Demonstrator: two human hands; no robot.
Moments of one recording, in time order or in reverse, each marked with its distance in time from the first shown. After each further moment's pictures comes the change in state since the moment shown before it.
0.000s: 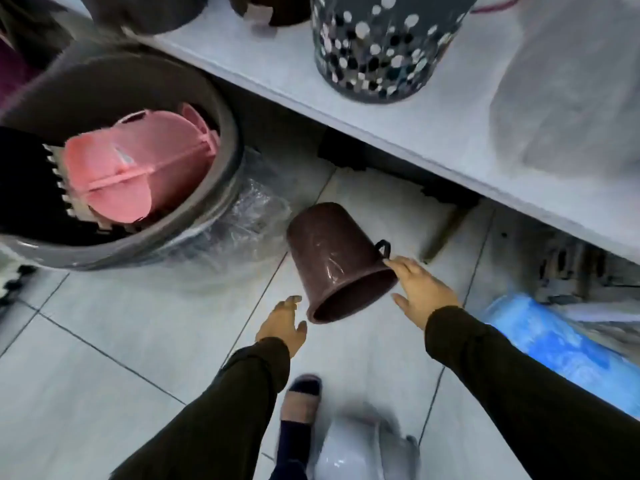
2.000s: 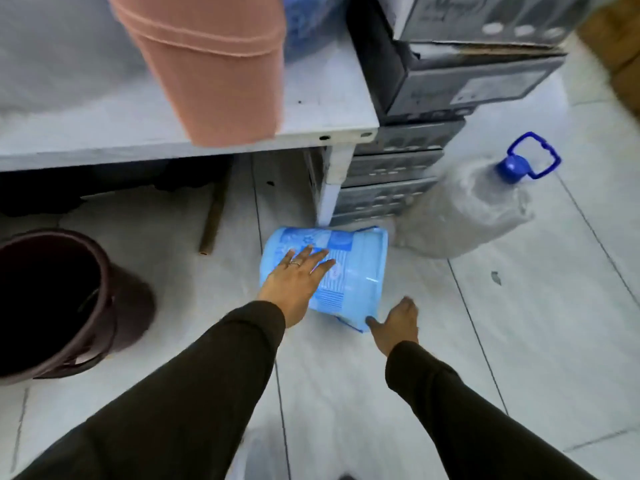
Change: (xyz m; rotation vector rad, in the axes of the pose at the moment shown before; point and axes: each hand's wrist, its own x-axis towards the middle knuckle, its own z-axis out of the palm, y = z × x) left_hand -0.048 0.372 0.346 1.102 -0.035 1.183; right_hand -0.286 0.355 0.154 0.712 0.218 1.171
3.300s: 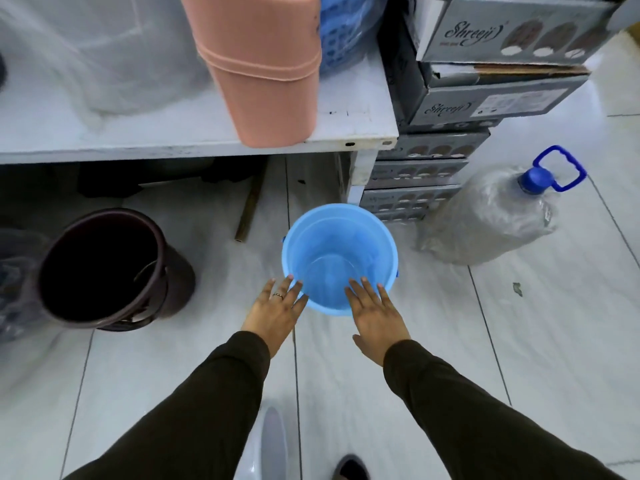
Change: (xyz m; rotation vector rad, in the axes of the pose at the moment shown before) left_hand -0.105 0.008 0.013 0.278 -0.252 -0.118; right_hand -0.052 -0.024 -0.010 -0.712 0.026 -0.925
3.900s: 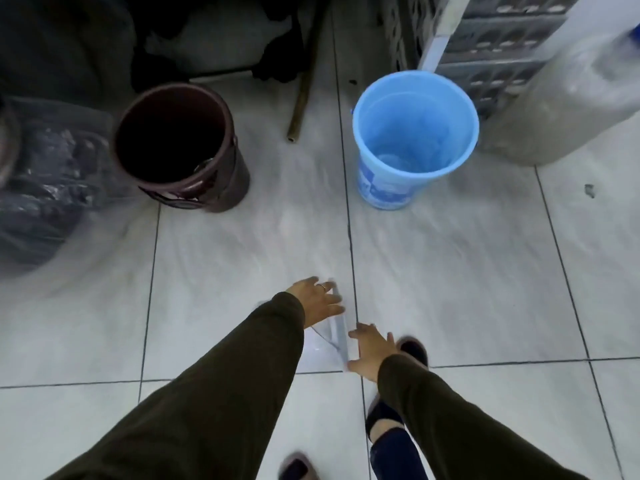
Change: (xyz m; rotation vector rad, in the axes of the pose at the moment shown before) left_hand -0.153 0.078 0.164 0.088 -0.214 0.445; right_hand -0.155 -0.229 0.179 0.564 -0.582 0.270
